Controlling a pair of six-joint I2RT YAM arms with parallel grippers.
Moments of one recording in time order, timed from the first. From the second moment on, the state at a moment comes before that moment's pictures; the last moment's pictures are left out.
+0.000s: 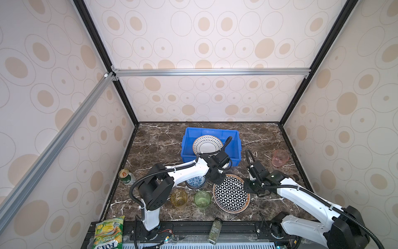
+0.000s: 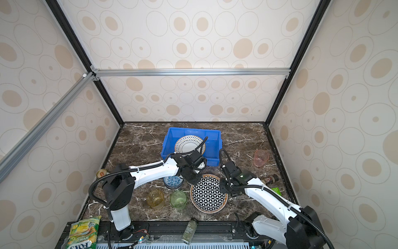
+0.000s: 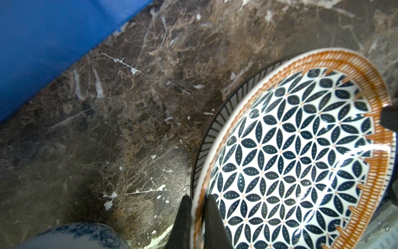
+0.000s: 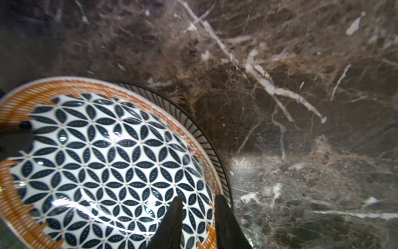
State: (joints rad) left arm -0.93 1.84 1.36 -0.76 0.07 -0.23; right arm 0.55 1.08 0.70 -0.81 -0.03 0.64
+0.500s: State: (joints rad) left arm -0.94 1.80 1.36 -0.76 0.03 -0.21; right arm 0.55 1.00 0.76 -0.84 0.02 0.63
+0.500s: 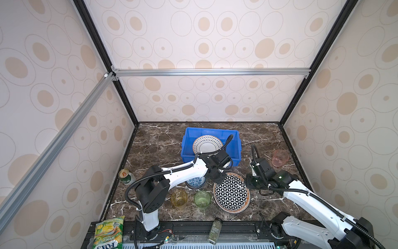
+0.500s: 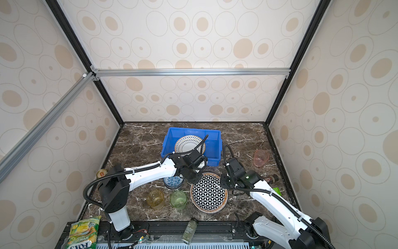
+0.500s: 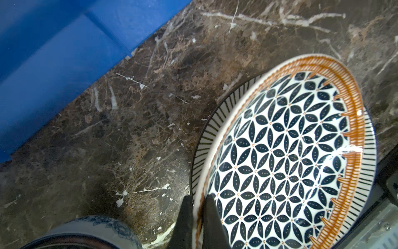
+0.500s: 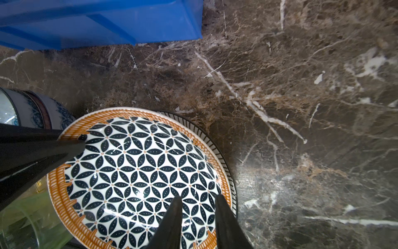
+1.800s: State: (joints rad) left arm -0.82 1.69 1.36 -0.73 0.12 -0.17; right arm 0.55 0.95 0.92 -0.89 0.22 0.54
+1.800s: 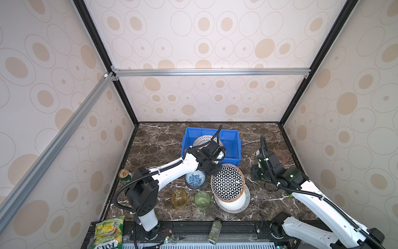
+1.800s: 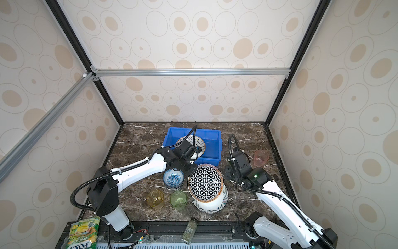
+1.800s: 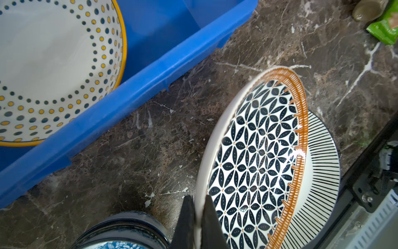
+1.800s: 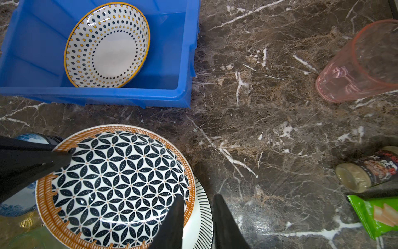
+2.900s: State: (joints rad) left arm -0.53 1.61 1.40 -0.57 0.23 -0.20; right arm 0.55 1.07 0.99 -0.81 0.25 0.49
